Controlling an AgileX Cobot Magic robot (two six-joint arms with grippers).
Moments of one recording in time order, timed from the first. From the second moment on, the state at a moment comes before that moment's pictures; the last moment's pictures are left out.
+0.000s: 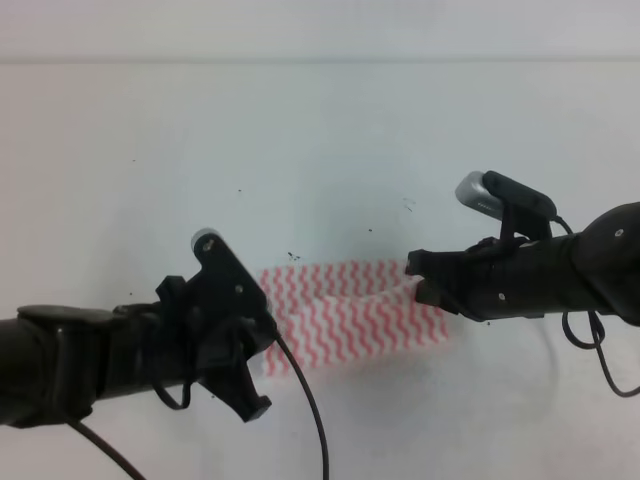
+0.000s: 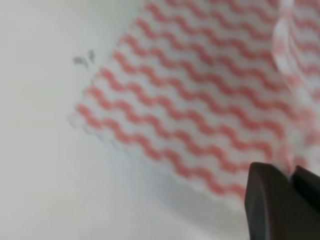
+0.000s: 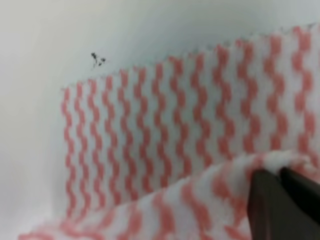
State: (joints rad) left arm -0.51 1.53 -0.64 -1.70 0.29 2.25; right arm 0.45 1.70 -0.92 1.05 0.30 -0.37
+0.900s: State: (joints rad) left arm -0.51 1.62 -0.71 -1.72 0.24 2.26; right arm 0.43 1.76 -0.95 1.03 0.29 -0.37
